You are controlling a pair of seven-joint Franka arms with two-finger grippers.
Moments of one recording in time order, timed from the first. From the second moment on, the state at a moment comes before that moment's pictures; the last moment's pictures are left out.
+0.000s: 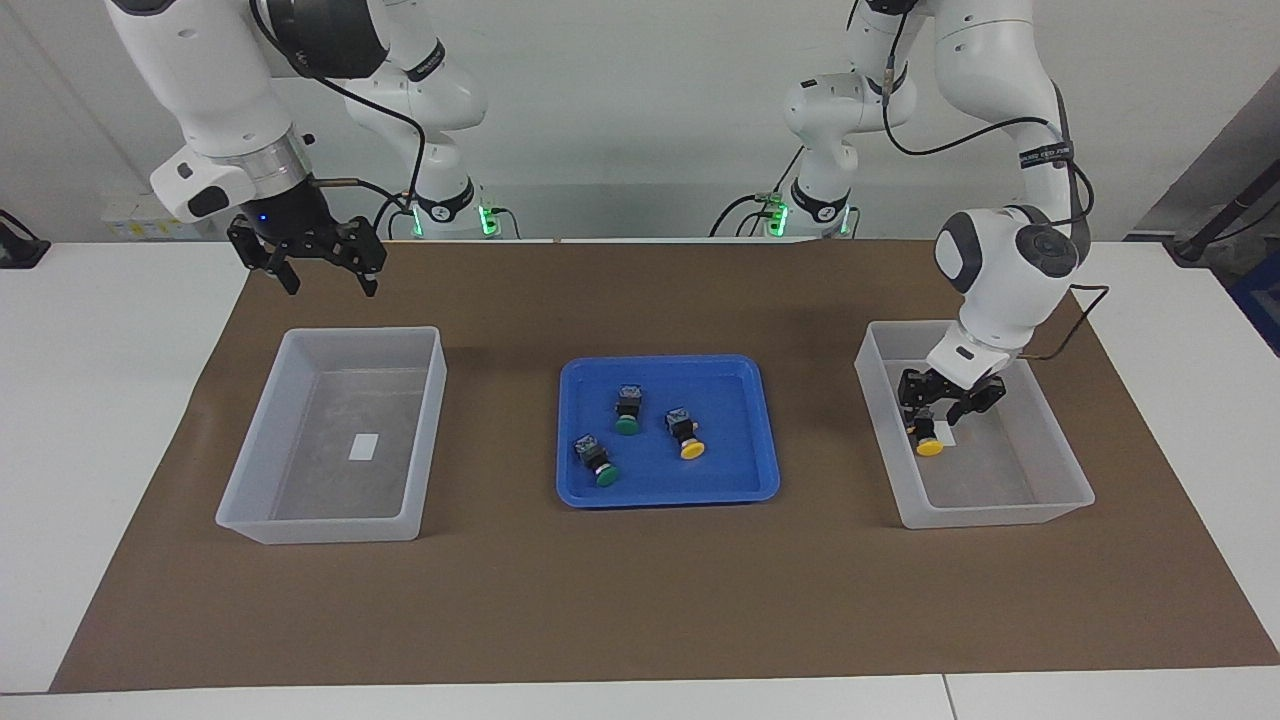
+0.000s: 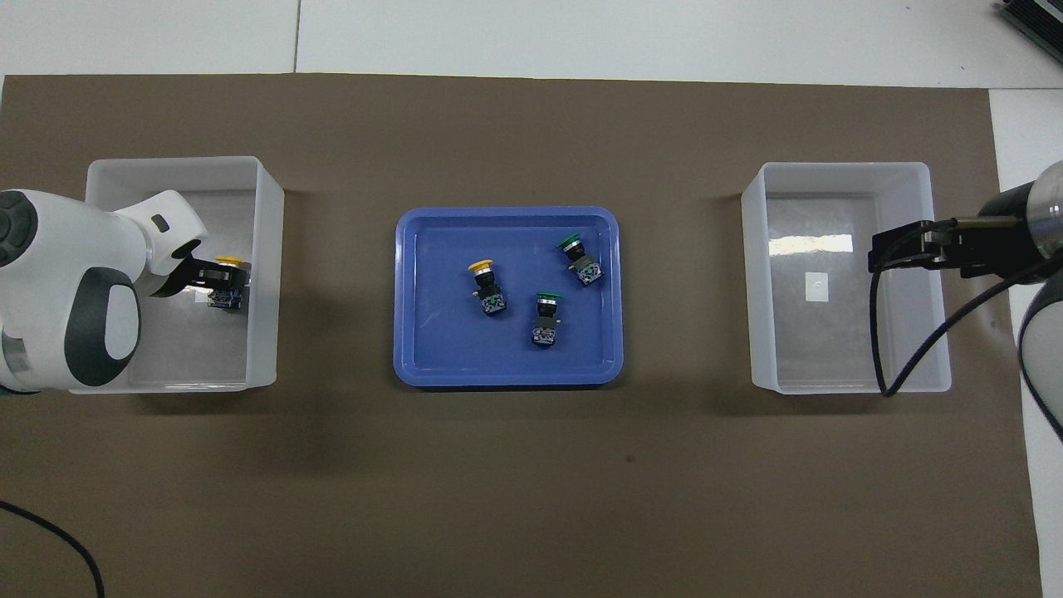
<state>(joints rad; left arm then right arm) 0.07 0.19 -0.09 -2.07 0.01 2.34 0.18 0.03 -0.01 0.02 -1.65 0.01 1.67 0.11</state>
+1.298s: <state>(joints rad) -0.17 0.26 -0.12 -1.65 0.00 1.95 -0.26 0.37 0.24 0.03 -1.85 0.02 2.43 -0.06</state>
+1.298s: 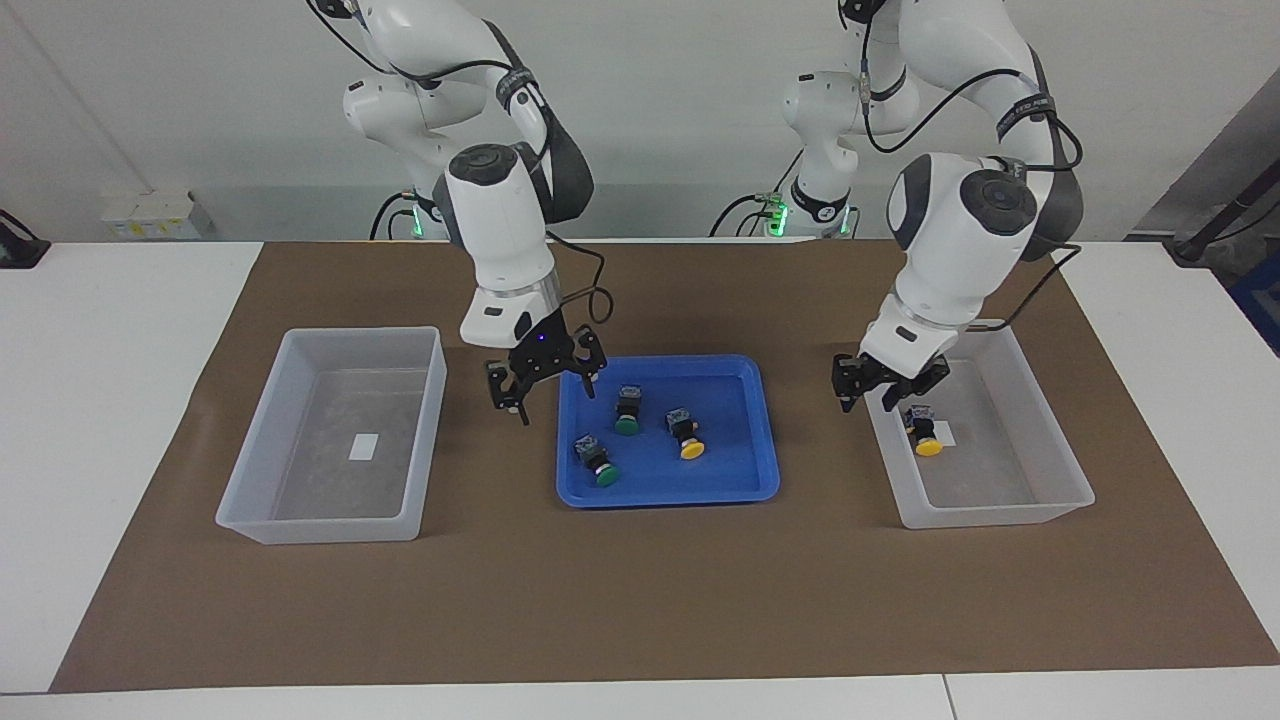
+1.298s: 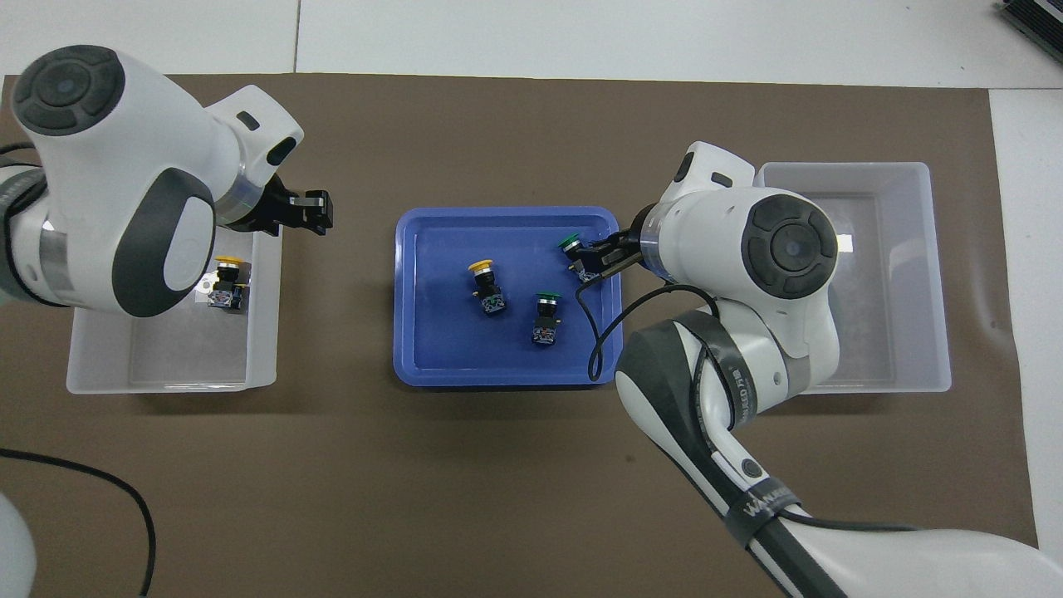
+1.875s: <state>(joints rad) -0.29 0.23 -0.12 -1.89 -0.02 2.26 -0.52 0.42 0.33 0.03 -1.96 0.02 2.64 -0.15</state>
